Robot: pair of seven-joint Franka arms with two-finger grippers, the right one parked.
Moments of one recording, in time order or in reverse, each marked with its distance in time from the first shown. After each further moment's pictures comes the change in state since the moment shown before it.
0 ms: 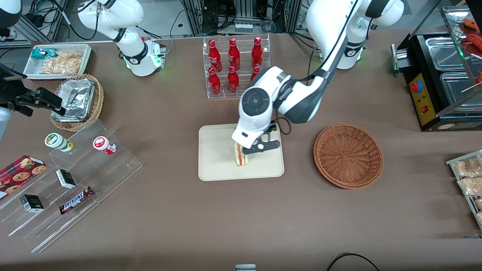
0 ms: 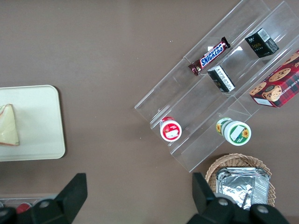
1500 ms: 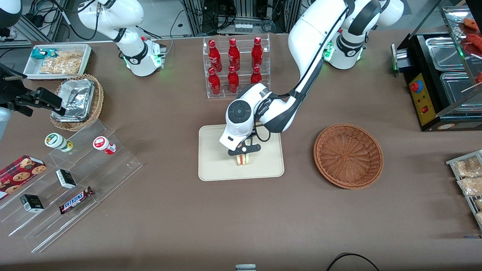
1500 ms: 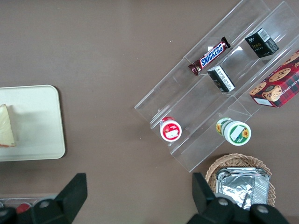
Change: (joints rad) arm -0.006 0.180 -0.146 -0.037 0.029 0.320 -0.064
